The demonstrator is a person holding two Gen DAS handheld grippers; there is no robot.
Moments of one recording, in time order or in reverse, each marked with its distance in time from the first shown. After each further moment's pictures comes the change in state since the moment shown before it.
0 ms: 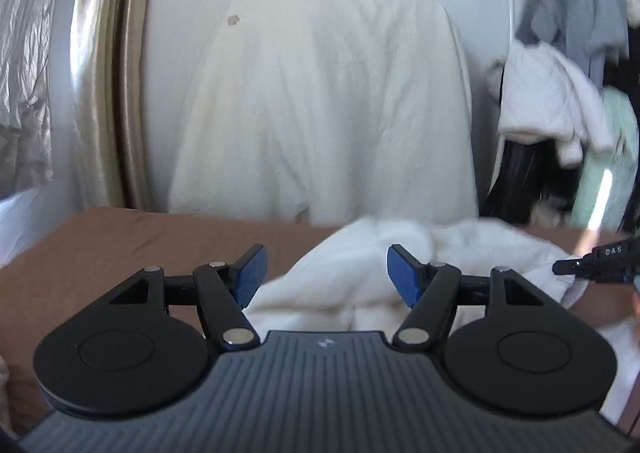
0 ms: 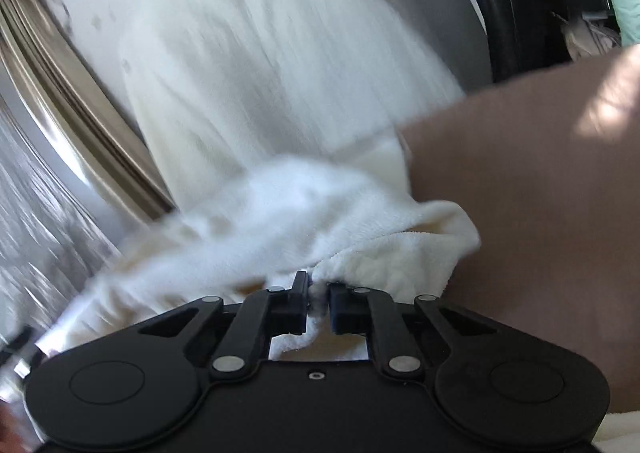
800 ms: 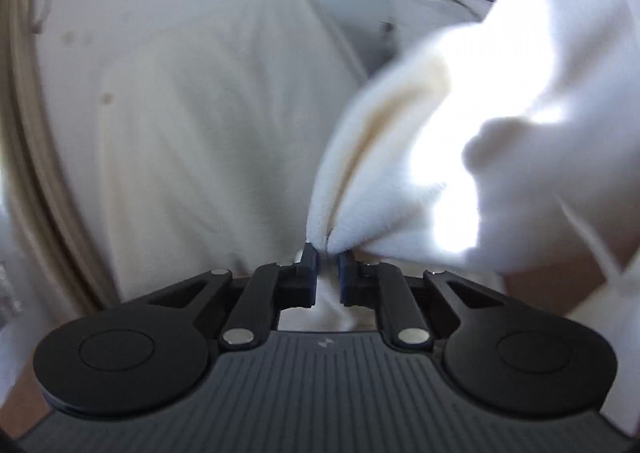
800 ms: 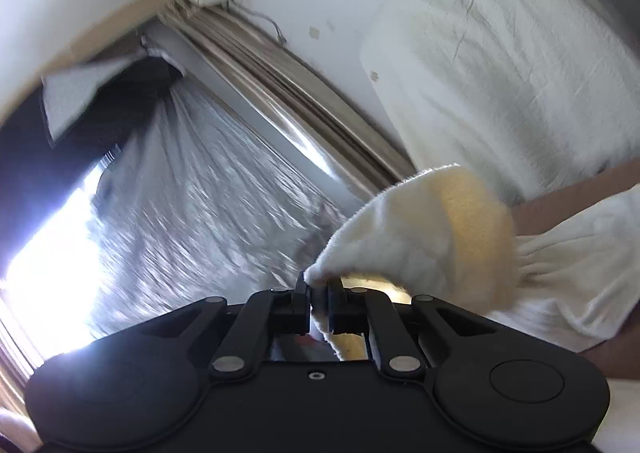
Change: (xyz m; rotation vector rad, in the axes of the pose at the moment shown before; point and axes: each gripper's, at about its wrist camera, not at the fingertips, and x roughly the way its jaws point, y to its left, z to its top) left arm 0.072 -0.124 -0.011 0.403 -0.032 0.010; right arm -0.111 0.095 0.043 -0.018 0.117 0.656
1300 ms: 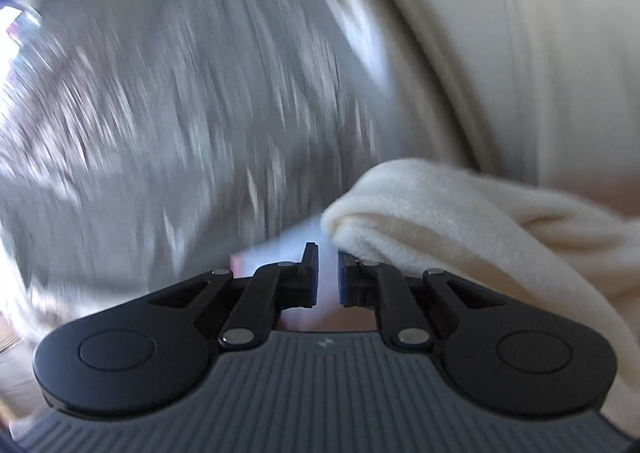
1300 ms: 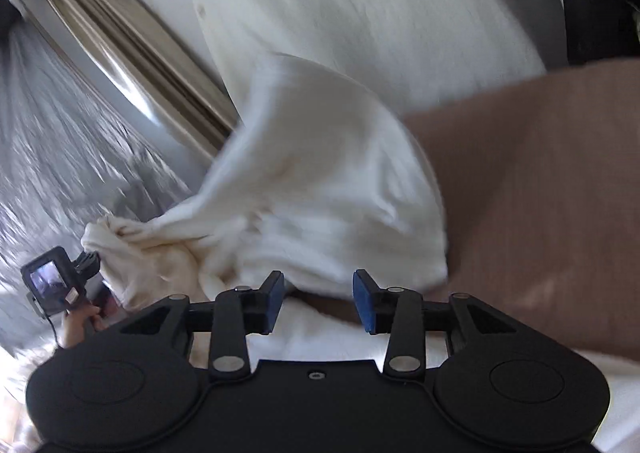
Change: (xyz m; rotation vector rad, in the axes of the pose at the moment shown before) left arm 0.053 0.257 -0.153 -0.124 0.458 1.088; right arm 0.046 -0.118 -0.059 0.045 0.160 -0.484
